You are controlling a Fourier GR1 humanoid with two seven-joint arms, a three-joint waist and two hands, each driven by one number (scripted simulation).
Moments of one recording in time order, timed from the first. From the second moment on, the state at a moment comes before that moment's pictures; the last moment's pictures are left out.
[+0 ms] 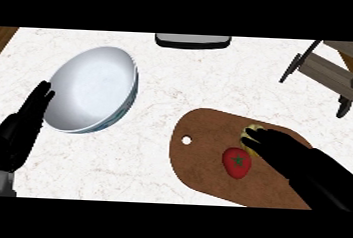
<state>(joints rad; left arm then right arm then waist) -0.01 0.47 -0.06 -1.62 0.31 0.13 0.14 -0.17 -0.84 0.51 -2.14 0.31 0.23 0.38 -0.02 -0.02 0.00</state>
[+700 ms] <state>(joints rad) -0.02 0.42 -0.06 -1.62 0.27 0.10 0.15 -0.21 -0.62 0.68 -2.17 0.49 0.35 0.79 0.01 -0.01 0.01</state>
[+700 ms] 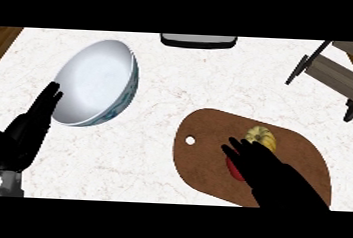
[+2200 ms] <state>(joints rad) -0.04 0.30 0.00 -1.58 0.19 0.00 0.19 -0.17 -0.44 0.61 -1.75 0.91 0.34 0.40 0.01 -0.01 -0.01</state>
